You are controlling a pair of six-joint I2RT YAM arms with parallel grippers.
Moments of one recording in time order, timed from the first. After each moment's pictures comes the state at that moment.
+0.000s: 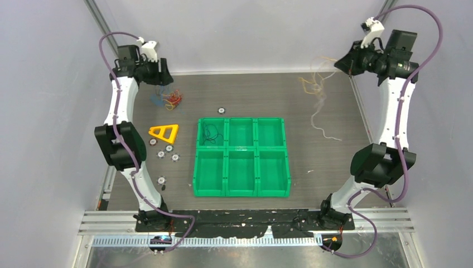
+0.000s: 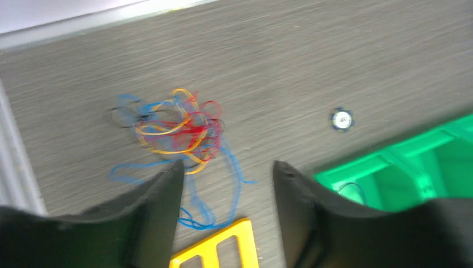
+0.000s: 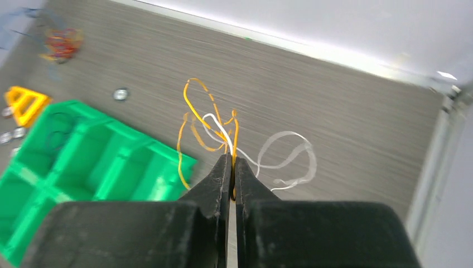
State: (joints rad) left arm 0.16 1.95 1.90 -0.63 0.47 0.17; right arm -0.34 1.72 1.97 -0.81 -0.73 -0.23
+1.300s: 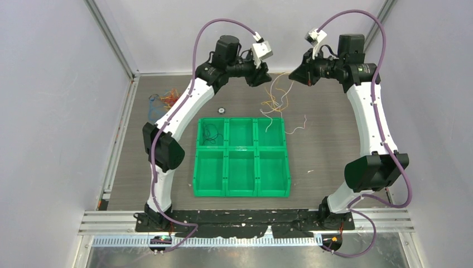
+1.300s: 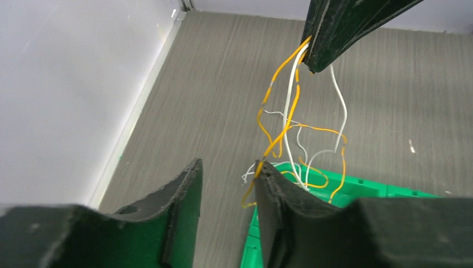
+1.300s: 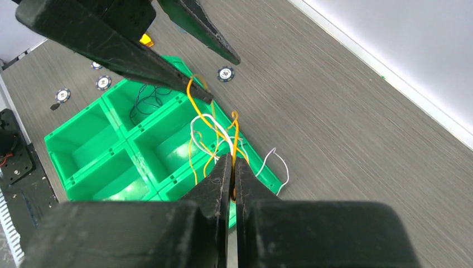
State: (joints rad) left arm -0.58 2.08 2.23 -0.47 0.65 0.36; right arm 0.04 1.63 1.86 -0.79 -0.83 -0.31
